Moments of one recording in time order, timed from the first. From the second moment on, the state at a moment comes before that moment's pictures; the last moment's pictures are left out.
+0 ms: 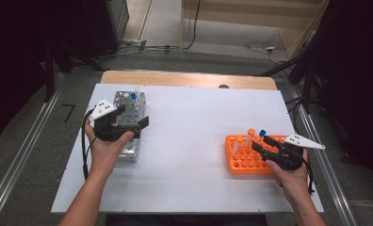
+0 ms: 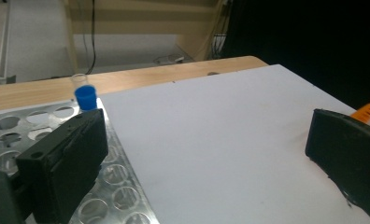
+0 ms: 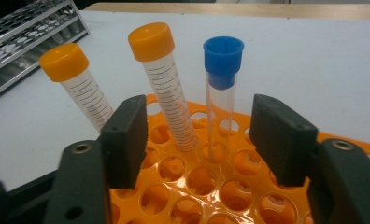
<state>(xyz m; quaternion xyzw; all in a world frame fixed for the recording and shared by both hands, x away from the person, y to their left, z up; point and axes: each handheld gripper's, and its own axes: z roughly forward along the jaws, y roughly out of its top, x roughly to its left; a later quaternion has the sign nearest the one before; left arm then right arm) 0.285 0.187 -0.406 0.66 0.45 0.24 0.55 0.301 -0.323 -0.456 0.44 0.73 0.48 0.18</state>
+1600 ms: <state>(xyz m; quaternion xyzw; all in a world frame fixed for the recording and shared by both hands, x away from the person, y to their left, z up) 0.220 0.143 -0.436 0.69 0.41 0.20 0.56 0.299 -0.315 -0.457 0.47 0.71 0.46 0.24</state>
